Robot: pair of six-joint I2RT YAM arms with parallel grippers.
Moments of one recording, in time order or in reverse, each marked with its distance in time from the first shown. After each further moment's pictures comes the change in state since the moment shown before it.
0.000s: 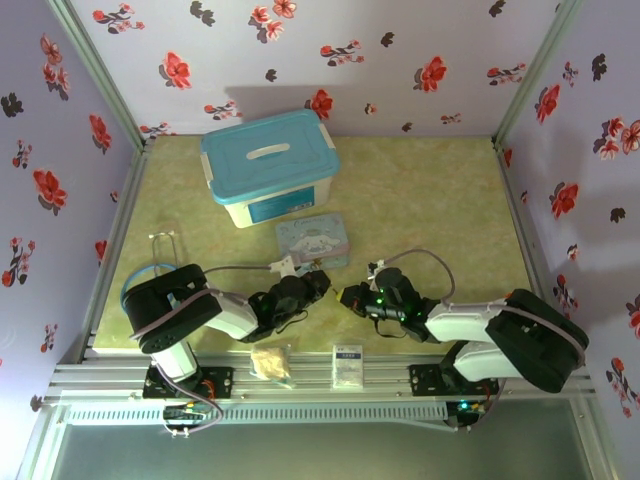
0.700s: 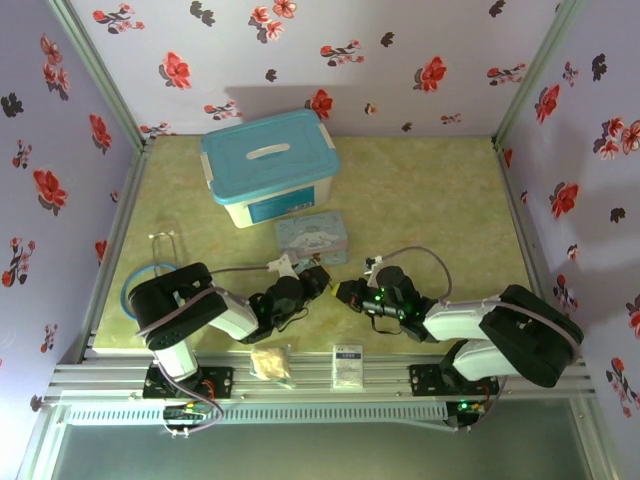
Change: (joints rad) left arm 0.005 0.035 -0.014 0.133 -0.030 -0.008; right arm 0.000 0.032 -0.005 0.157 -0.020 0.005
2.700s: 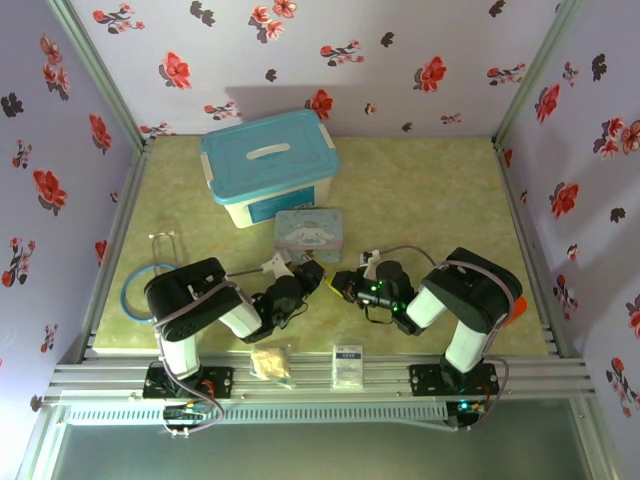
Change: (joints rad) left arm 0.024 0.095 0.004 0.114 -0.087 -0.071; right arm -0.096 0.406 0.033 0.492 -0.124 0.130
